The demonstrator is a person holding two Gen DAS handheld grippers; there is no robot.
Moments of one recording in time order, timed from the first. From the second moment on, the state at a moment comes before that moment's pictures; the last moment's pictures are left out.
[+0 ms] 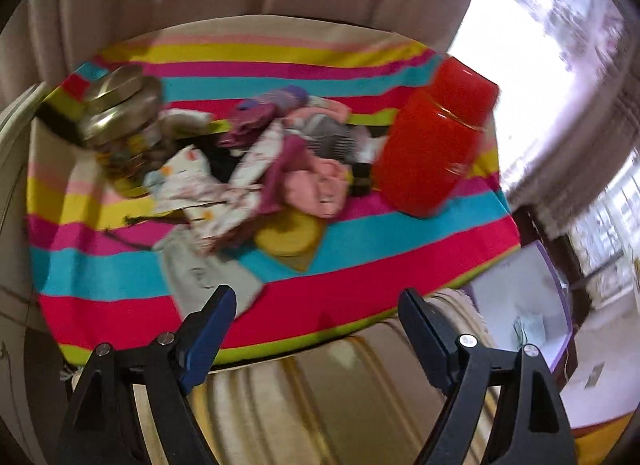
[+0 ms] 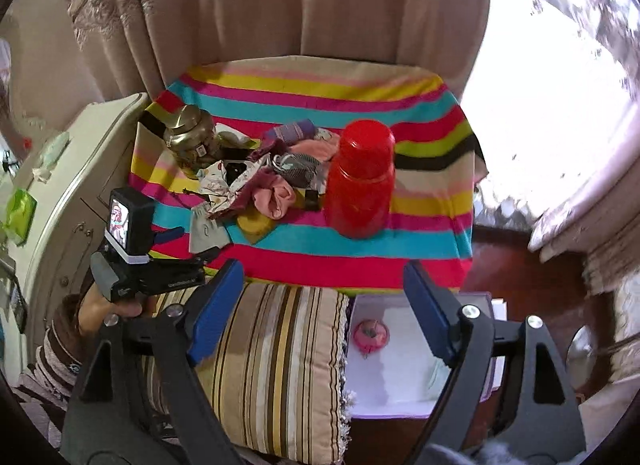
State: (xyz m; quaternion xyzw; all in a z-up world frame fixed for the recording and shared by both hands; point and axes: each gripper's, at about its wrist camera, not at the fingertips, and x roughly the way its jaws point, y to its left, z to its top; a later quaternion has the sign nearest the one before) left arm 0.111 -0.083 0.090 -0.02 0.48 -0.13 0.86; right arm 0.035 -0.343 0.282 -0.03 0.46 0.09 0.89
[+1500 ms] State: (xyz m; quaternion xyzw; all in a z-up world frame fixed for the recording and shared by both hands) left arm 0.150 0.026 0.029 -0.11 0.52 -0.08 0.84; right arm 0.126 -0.200 0.266 -0.08 0.49 0.15 0.86
